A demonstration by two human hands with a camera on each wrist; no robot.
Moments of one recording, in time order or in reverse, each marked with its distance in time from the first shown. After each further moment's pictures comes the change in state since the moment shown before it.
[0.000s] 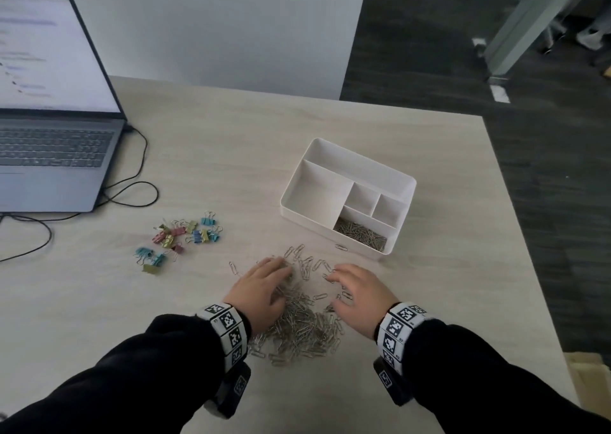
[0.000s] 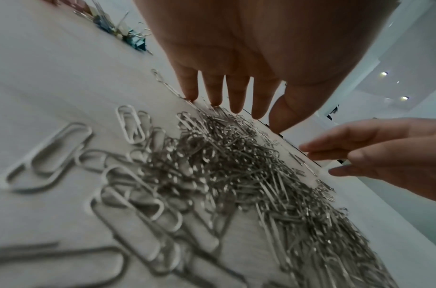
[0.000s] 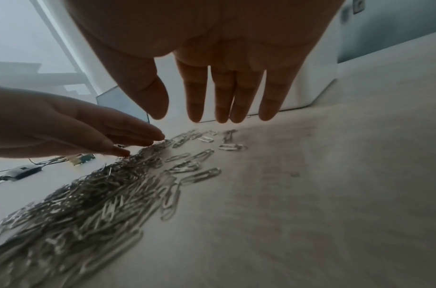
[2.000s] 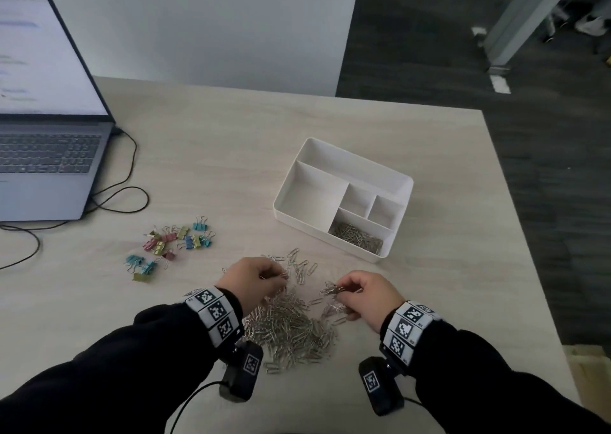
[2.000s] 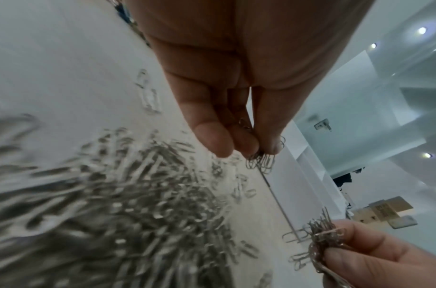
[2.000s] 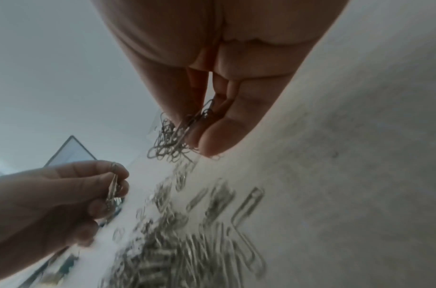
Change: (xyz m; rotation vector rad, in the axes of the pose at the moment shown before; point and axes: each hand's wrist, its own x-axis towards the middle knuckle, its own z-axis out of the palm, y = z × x) left_hand 0.019 0.018 -0.038 -0.610 0.001 -0.231; right_hand 0.001 0.002 -0.015 0.679 0.059 0.355
